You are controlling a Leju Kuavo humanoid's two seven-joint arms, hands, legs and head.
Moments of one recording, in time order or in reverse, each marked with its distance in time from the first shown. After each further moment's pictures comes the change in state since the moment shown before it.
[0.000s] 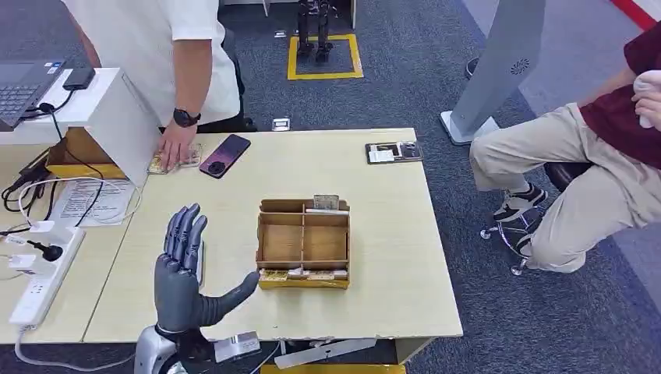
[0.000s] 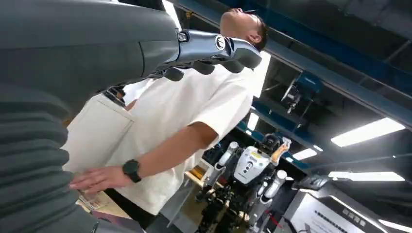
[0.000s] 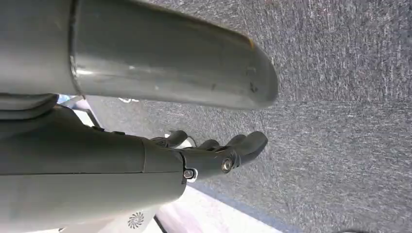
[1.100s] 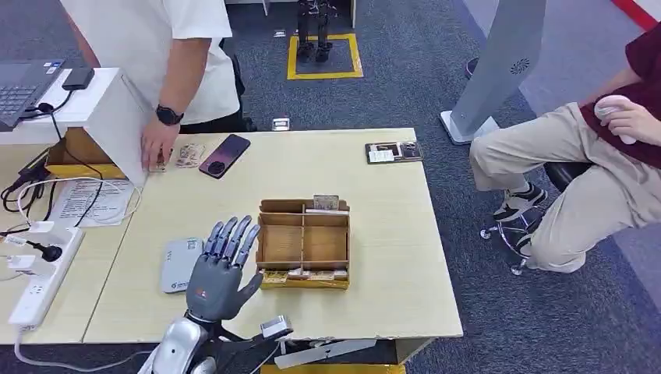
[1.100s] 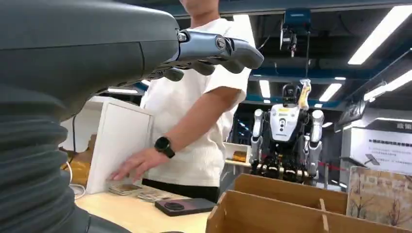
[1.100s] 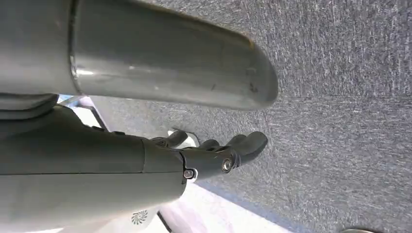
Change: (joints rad) left arm -0.120 0.069 -0.085 0.304 -0.462 0.000 0.410; right arm 0.000 -0.009 0.000 0.000 0.006 0.003 0.018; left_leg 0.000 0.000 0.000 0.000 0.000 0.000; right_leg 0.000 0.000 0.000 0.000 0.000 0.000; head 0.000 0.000
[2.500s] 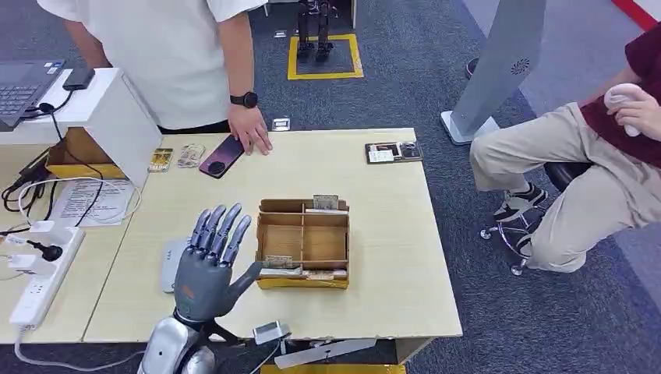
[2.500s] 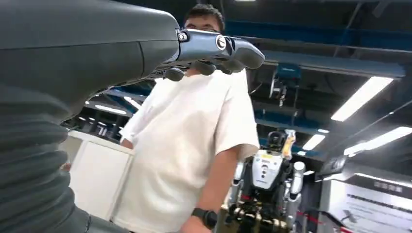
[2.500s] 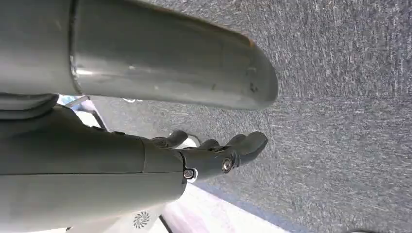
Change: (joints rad) left arm 0.071 -0.155 0.193 -0.199 0.010 0.002 -0.288; right arm 0.001 -0.001 0.000 0.000 -0.018 -0.002 -0.003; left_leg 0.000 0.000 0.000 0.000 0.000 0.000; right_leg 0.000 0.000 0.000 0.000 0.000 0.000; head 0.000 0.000
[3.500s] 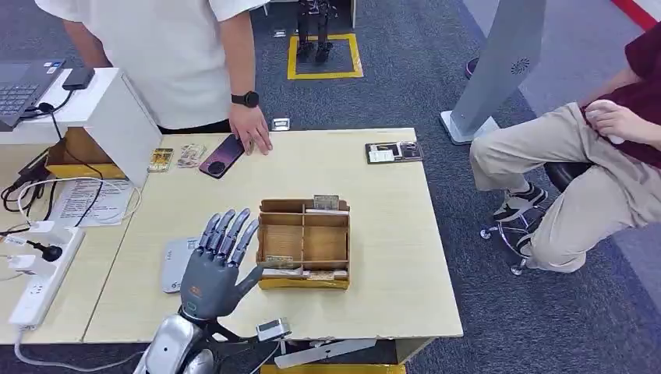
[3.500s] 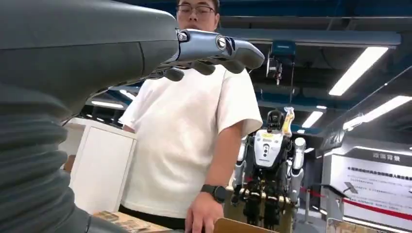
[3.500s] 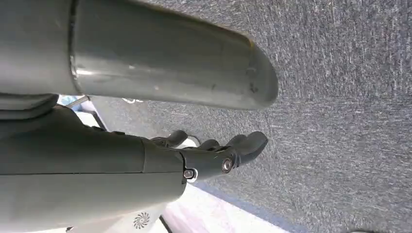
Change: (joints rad) left arm -0.042 0.098 -0.097 0.098 -0.010 0.000 0.121; right arm 0.000 0.000 0.000 0.000 -0.003 0.001 -0.002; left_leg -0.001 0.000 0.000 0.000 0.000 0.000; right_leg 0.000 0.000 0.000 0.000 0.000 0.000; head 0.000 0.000
